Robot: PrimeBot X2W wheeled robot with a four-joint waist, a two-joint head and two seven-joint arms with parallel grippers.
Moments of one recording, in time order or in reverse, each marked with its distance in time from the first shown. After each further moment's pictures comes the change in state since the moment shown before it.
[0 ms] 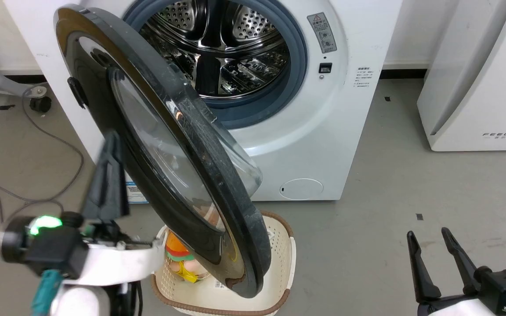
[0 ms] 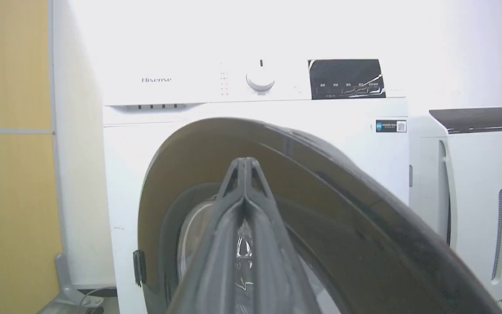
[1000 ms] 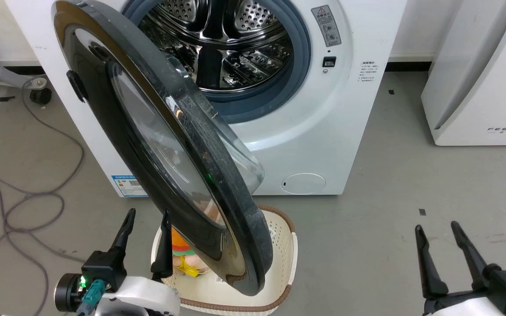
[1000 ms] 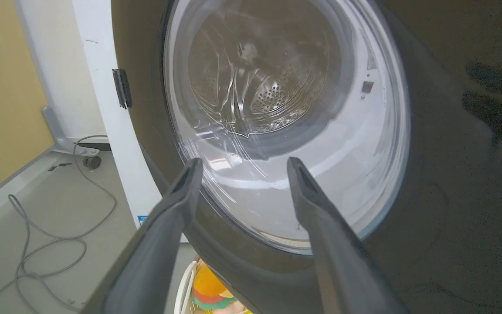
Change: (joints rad) left arm 0.058 -0.023 0.001 0.397 -0.056 -0.039 -0.024; right arm 0.002 0.000 -0.023 -0.049 -0.021 0.000 -0.004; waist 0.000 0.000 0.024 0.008
